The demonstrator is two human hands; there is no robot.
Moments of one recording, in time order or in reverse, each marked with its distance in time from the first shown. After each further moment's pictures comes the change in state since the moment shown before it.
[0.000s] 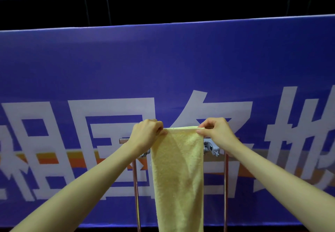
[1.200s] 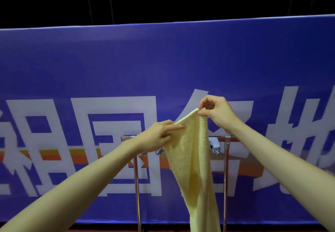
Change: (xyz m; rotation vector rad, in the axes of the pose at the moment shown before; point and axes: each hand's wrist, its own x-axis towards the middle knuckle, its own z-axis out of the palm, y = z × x) left_hand -0.008 0.014 -0.015 -0.485 -0.404 0.142; right_hand 0.026 -0.035 -0.018 0.011 -0.002 -0.205
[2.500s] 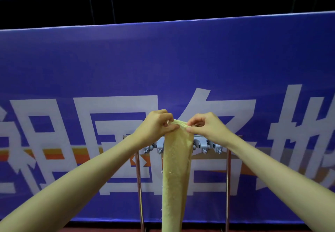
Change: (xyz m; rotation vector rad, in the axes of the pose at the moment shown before) left_hand 0.005 0.002 -0.010 0.156 0.423 0.089; right_hand -0.031 -0.002 0.030 -0.026 -0.261 -0.008
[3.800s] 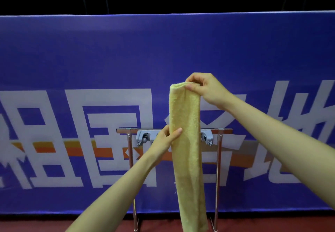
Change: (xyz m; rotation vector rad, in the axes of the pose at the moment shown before) left_hand -0.040 0.037 0.076 -1.122 -0.047 -0.625; right_hand 0.035 -0.038 -0.049 -0.072 0.088 -0.185
